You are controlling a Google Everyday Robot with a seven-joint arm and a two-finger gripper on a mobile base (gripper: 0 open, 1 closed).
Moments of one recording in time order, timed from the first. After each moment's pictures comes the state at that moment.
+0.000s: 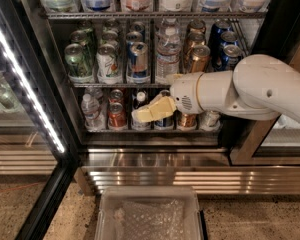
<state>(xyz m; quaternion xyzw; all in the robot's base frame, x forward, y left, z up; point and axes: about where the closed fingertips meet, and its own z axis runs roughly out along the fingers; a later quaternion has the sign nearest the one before) 0.551 -0.011 0.854 -0.40 0.75 0.28 0.45</state>
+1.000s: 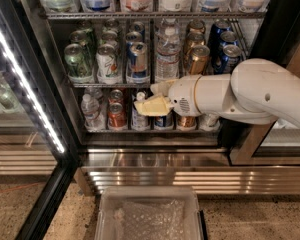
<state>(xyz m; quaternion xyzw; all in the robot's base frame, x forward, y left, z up) 0.548 -0.004 0.852 -0.39 0.75 0.28 0.46</state>
